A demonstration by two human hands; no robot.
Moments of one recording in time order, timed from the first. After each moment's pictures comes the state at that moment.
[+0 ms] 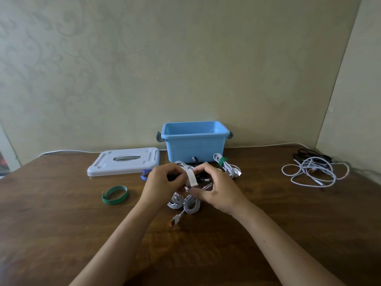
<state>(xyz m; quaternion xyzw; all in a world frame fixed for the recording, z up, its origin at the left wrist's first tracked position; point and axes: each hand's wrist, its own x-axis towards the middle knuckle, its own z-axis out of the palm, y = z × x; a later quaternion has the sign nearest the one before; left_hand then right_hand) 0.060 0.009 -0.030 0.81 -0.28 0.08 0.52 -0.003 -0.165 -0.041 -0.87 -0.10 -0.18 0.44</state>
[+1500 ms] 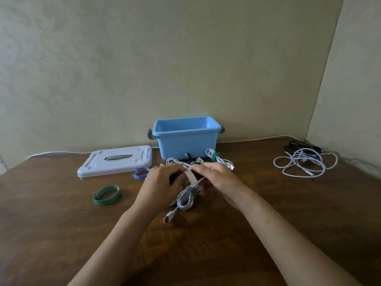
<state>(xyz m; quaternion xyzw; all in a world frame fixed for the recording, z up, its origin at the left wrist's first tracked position) 0.053 0.002 -0.032 0.82 -0.40 0.20 0.36 -0.003 -0.174 -0.031 -0.77 0.01 -0.08 0.63</state>
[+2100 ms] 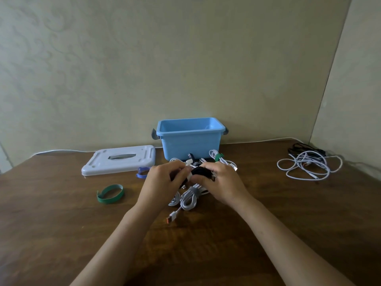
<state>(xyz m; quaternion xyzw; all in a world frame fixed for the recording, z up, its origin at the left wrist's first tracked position) 0.055 0.004 -0.032 0.80 -0.37 0.21 0.42 -0.002 -0.179 -0.041 -0.91 -0.05 -0.23 0.35</state>
